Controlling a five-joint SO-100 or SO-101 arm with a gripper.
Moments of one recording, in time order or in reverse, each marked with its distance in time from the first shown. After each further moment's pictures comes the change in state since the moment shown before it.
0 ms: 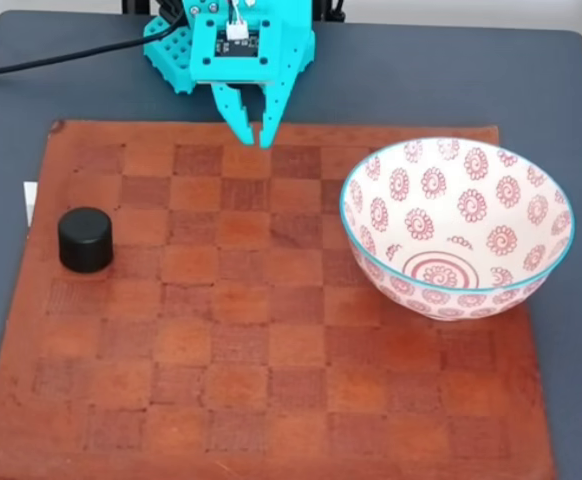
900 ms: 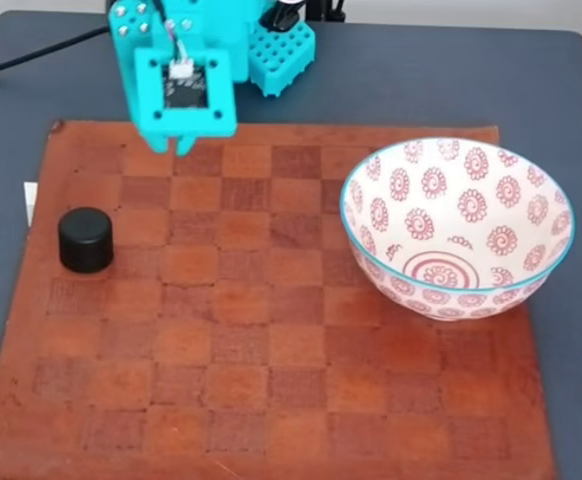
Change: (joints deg) arm 16.7 -41.7 -34.7 9.6 -28.5
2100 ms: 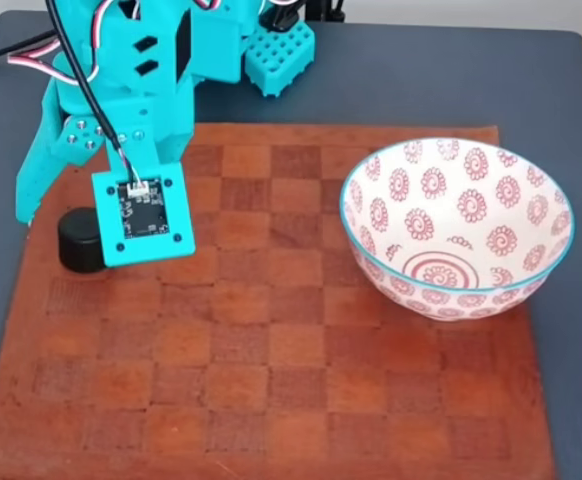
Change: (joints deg) arm 3.2 -22.3 -6.2 -0.6 -6.4
